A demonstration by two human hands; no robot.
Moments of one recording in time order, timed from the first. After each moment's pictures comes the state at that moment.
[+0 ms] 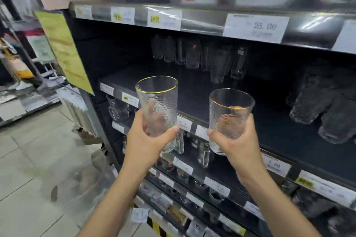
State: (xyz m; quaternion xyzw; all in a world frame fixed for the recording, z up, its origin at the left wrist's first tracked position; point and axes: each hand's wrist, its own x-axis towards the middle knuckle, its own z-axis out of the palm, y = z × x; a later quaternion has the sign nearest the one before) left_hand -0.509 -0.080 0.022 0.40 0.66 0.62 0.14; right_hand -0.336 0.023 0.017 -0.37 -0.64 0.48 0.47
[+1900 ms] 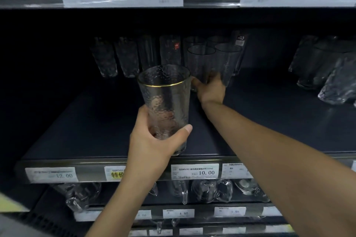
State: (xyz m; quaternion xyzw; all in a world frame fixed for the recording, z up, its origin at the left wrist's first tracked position) left_hand -0.758 0.112 -0.001 0.56 0.51 0.57 0.34; right_hand -0.608 0.290 -0.008 -0.66 -0.47 0.23 0.54
